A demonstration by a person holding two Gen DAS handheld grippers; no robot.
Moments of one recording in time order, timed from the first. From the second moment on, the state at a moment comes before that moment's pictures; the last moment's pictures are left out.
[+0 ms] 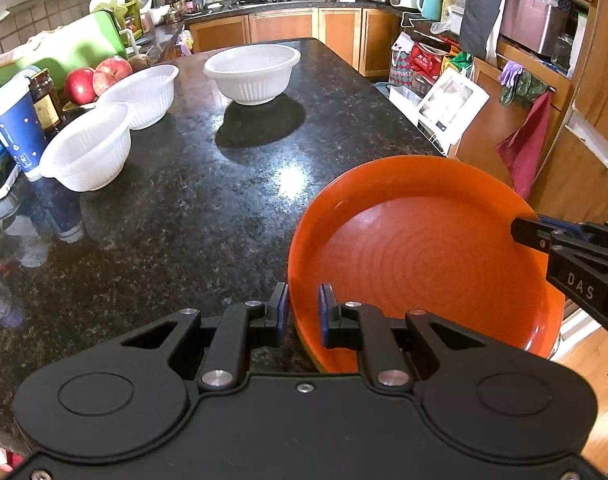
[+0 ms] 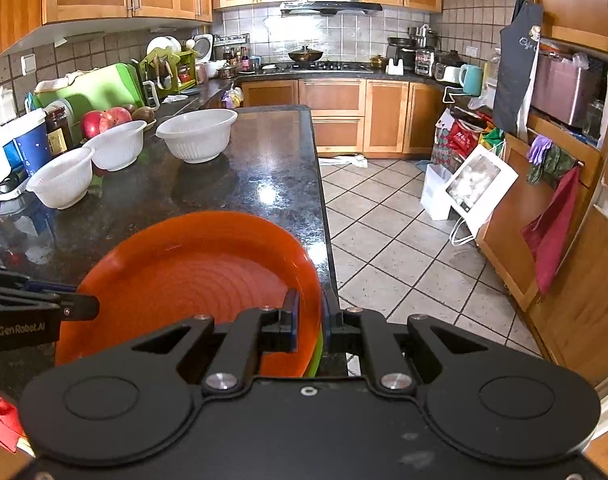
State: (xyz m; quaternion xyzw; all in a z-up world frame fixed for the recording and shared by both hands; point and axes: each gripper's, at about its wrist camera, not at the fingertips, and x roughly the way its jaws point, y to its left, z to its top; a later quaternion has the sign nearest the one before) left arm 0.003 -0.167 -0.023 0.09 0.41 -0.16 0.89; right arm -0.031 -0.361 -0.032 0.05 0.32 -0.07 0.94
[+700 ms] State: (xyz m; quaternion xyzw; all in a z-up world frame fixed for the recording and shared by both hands) left arm -0.008 -0.166 -0.011 0.08 0.39 -0.14 0.91; right arm -0.031 -0.363 -0.037 0.06 0.30 -0.04 0.95
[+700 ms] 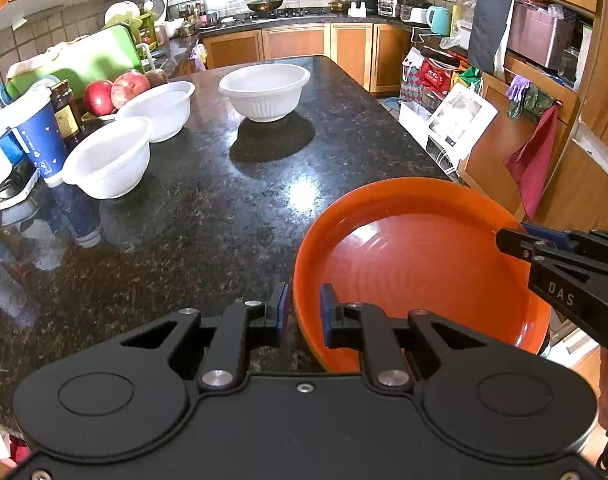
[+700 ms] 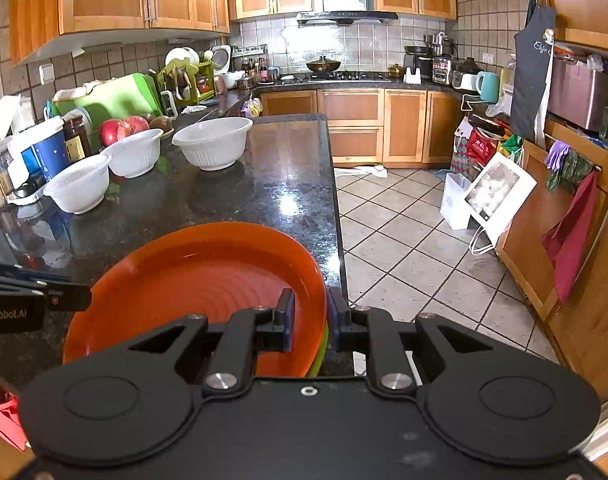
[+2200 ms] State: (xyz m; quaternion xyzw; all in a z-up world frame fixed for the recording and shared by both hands) left arm 0.064 0.049 0.012 0.06 0.37 -0.08 0.92; right arm 0.045 -0.170 0.011 0.09 0.28 0.00 0.96
